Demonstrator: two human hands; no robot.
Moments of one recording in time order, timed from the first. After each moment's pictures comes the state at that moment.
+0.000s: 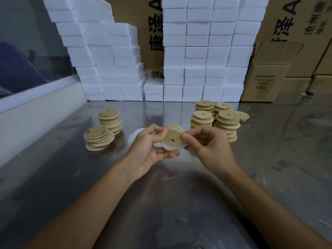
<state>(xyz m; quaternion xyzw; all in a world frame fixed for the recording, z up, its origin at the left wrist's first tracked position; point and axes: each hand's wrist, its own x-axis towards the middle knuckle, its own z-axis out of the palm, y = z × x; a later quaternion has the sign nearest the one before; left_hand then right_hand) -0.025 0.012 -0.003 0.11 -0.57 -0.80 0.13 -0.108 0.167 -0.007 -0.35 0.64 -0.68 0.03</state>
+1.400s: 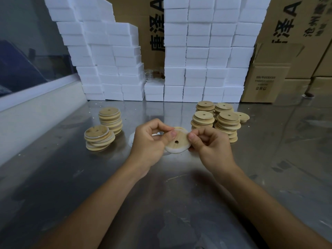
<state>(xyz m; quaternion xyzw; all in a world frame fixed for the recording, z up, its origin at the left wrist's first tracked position) -0.029 0.024 -0.003 0.10 -0.69 -0.63 0.33 -0.110 0.163 -0.014 -0.31 0.64 -0.70 0.03</state>
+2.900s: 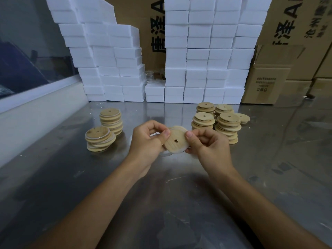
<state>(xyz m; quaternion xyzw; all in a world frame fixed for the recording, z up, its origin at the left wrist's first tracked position) -0.025 0.027 0.008 0.16 -0.67 -0.65 0.32 -0.098 0.160 -0.008 -0.27 0.60 -0.75 0.05</state>
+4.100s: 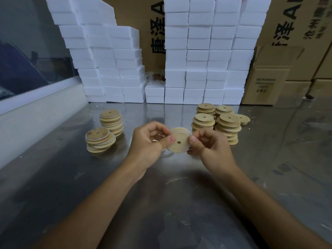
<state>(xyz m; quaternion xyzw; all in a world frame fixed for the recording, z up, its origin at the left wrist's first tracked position) -0.026 0.018 0.002 0.09 -0.72 -0.61 0.33 -0.110 0.167 -0.009 -0.31 0.65 -0.69 0.05</state>
